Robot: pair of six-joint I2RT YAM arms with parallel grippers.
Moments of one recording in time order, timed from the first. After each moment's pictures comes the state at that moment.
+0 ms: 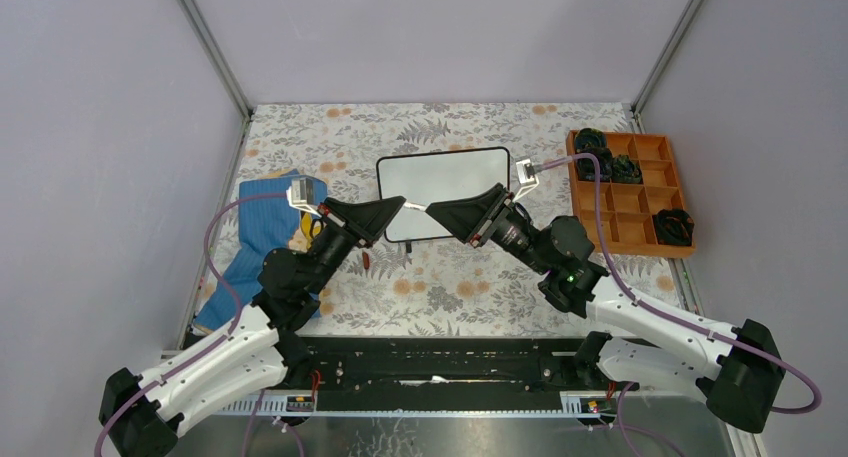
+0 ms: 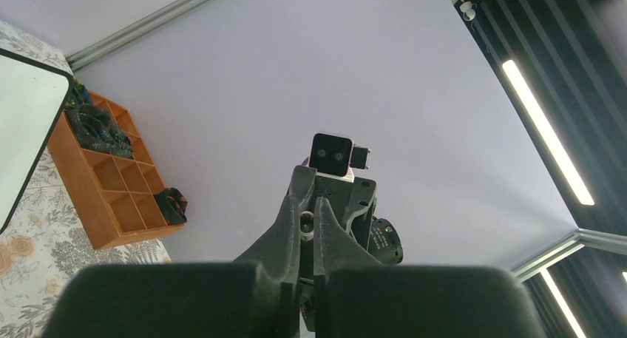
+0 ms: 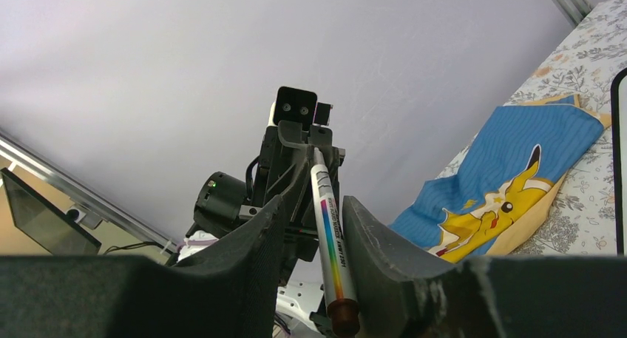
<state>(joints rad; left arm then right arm) -0.77 0.71 0.45 0.70 -0.06 -1.23 0.89 0.99 0.66 0.66 -0.12 0.95</state>
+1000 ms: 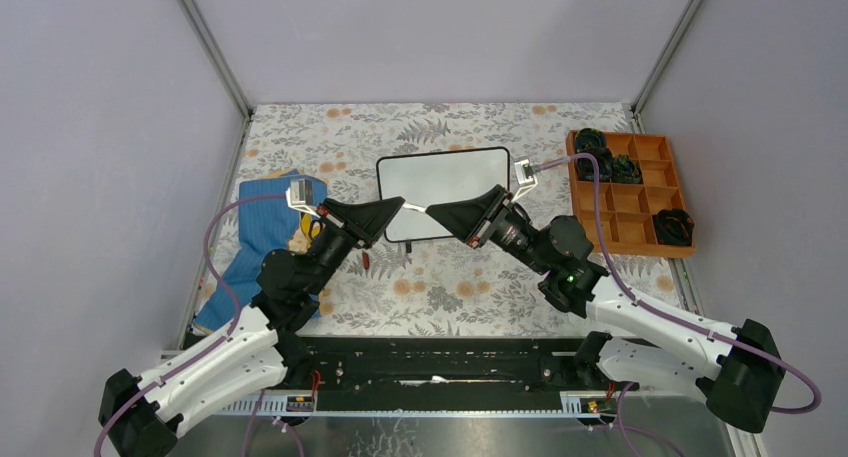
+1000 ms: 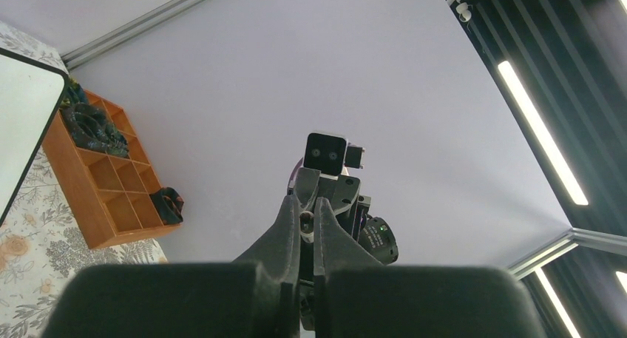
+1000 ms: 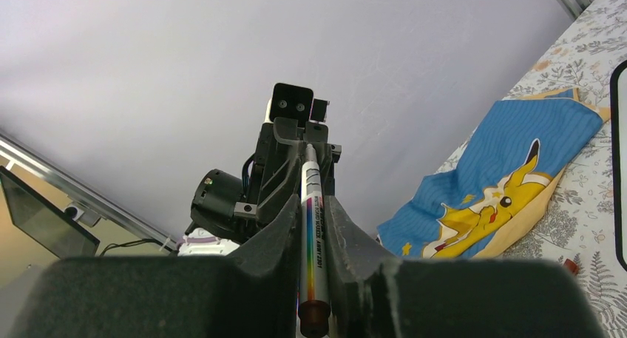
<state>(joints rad) -0.77 0.70 0.44 0.70 -0.06 -1.24 0.89 0.99 0.66 0.65 -0.13 0.95</state>
